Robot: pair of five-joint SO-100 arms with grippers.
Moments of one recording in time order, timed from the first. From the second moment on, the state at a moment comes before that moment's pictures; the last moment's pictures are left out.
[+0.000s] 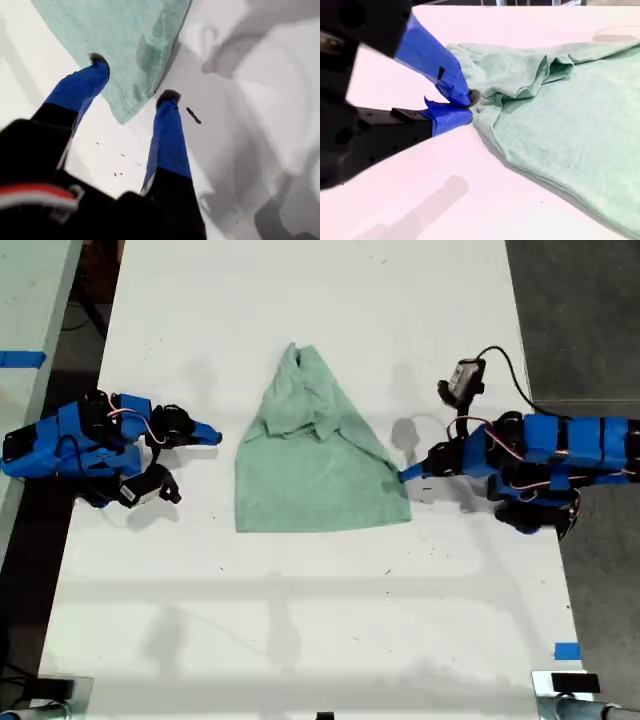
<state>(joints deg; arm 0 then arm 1) -24.0 204.0 186.3 59.4 7.3 13.0 157.6 150.9 66.4 -22.7</state>
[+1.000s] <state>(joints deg) -23.6 204.3 186.3 59.4 7.3 16.5 101.6 102.5 77.7 -29.1</state>
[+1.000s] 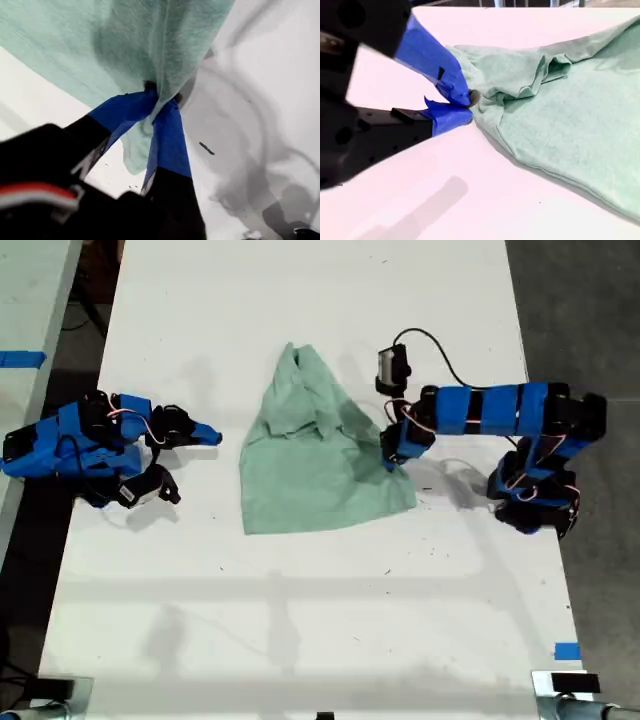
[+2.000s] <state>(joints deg) -23.6 204.3 186.3 59.4 7.6 8.3 91.6 59.9 91.7 -33.4</state>
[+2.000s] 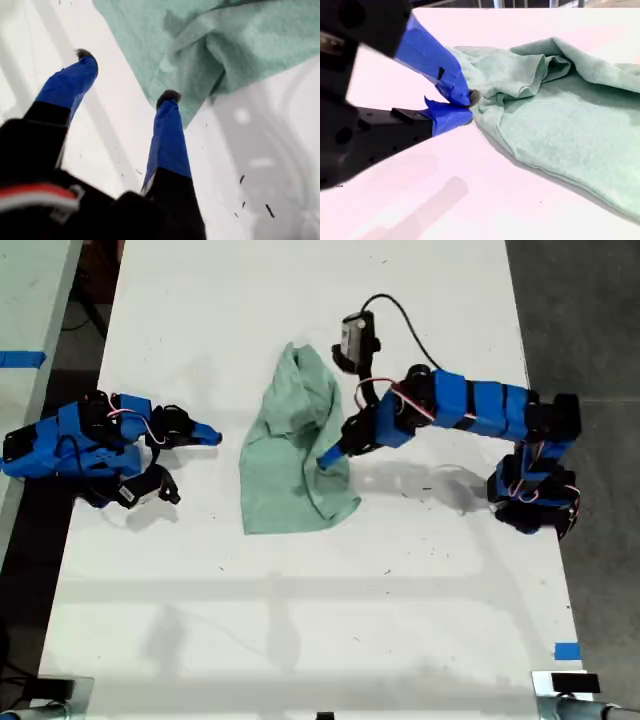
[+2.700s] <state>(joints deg) -20.5 204.6 186.3 59.2 4.4 8.9 199.1 174.4 76.5 -23.7</state>
